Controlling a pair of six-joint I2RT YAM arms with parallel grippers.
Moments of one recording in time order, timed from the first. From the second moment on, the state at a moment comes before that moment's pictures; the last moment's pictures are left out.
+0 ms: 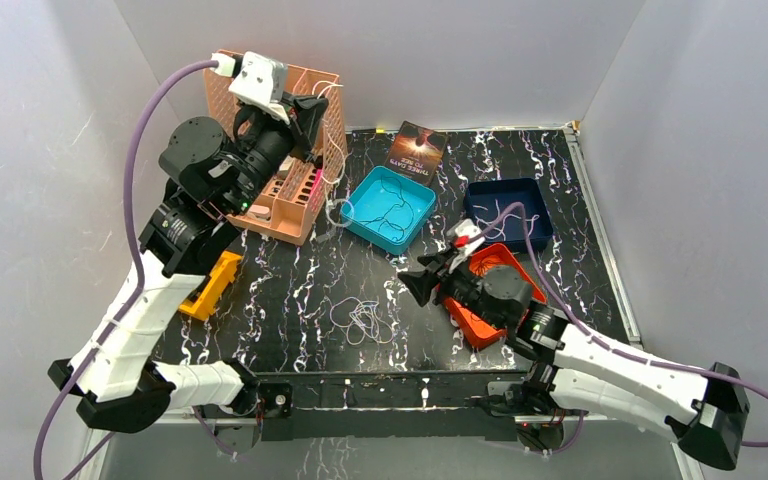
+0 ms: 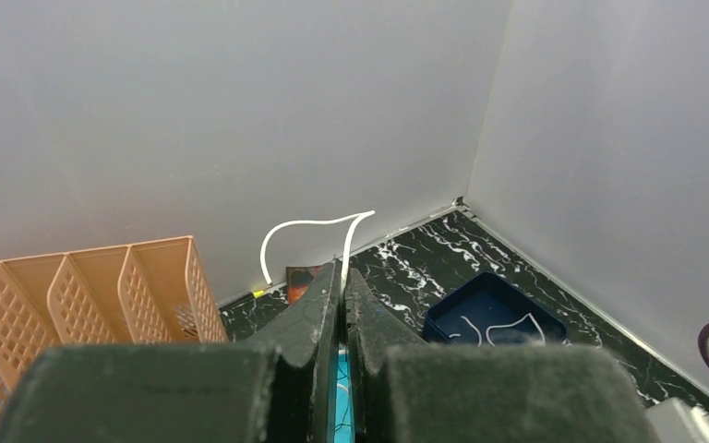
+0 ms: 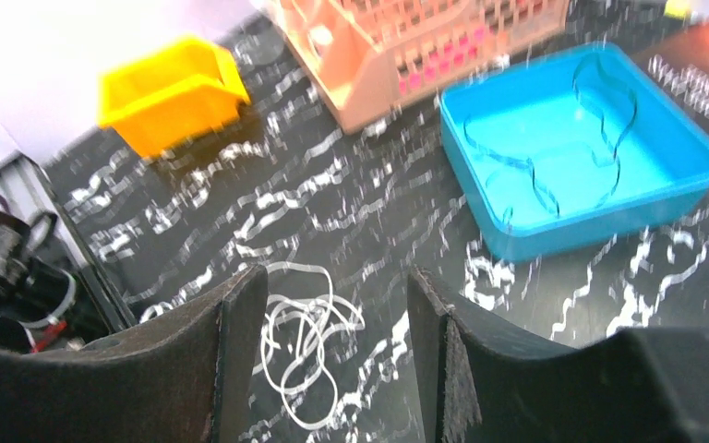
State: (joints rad) left arm -0.72 1.21 1.74 -0.34 -0.17 0.04; right arm 1.03 0.79 0.51 0.15 0.16 0.26
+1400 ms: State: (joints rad) left arm -0.72 1.18 1.68 -0.36 0.59 -0.09; right arm 1.03 0.98 0.58 0.75 -0.09 -0.35
